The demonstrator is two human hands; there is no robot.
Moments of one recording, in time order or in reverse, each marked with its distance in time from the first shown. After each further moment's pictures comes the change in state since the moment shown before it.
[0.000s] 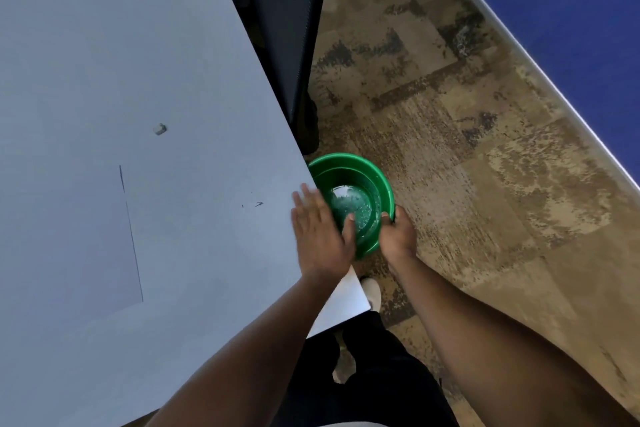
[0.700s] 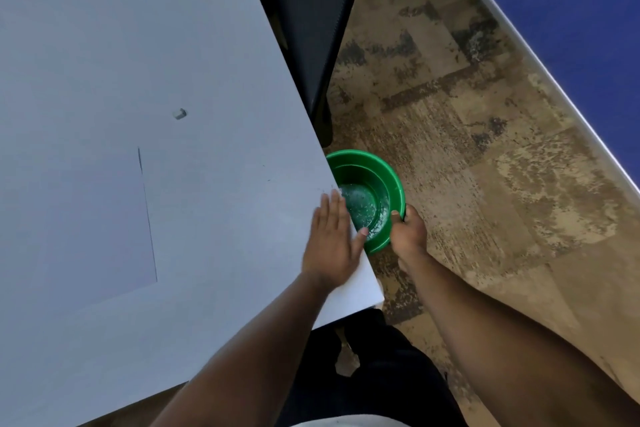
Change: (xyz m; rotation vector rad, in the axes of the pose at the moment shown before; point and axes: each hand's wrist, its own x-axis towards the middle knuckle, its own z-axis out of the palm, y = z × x) left_hand -0.015 -0.039 0.004 -0.037 -0.133 0.255; right_hand -0.008 0.003 0.011 0.077 -0.038 0.045
